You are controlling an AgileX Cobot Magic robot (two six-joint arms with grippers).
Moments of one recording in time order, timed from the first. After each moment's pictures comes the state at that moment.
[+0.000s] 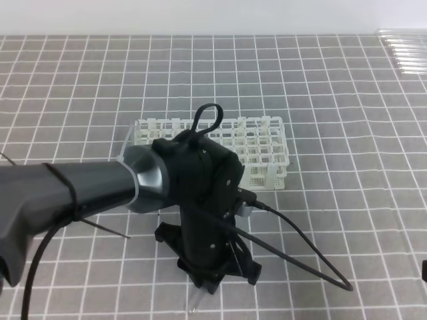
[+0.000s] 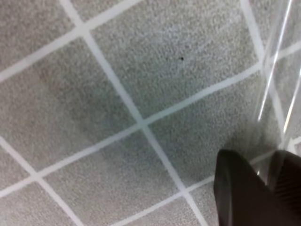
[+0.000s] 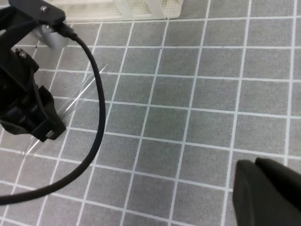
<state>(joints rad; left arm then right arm) -0.84 1.93 -1.31 -0.11 1.04 -0.25 0.11 0.63 -0.47 0.53 0.77 -0.26</state>
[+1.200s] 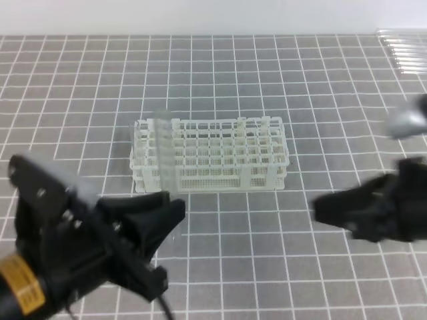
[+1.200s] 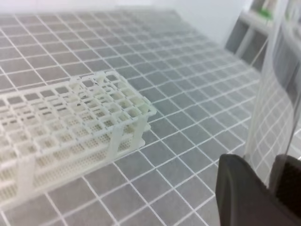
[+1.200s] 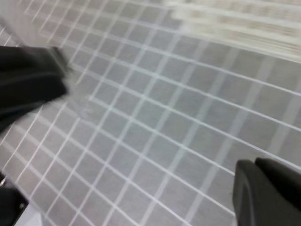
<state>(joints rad) -0.84 0.99 -0.55 -0.03 -0.01 -0.25 0.38 1.03 -0.83 0.73 0.80 -0.38</state>
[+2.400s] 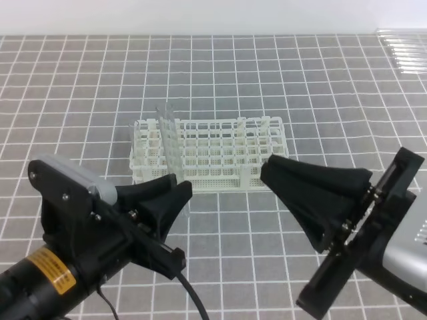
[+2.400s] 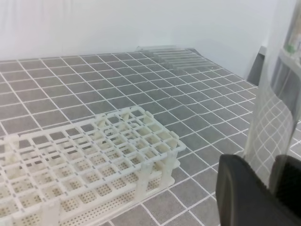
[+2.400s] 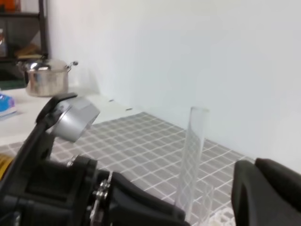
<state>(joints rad) -0.84 1.09 -0.38 -0.17 -0.53 -0.04 1.07 0.95 -0.54 0.33 -0.44 -0.36</state>
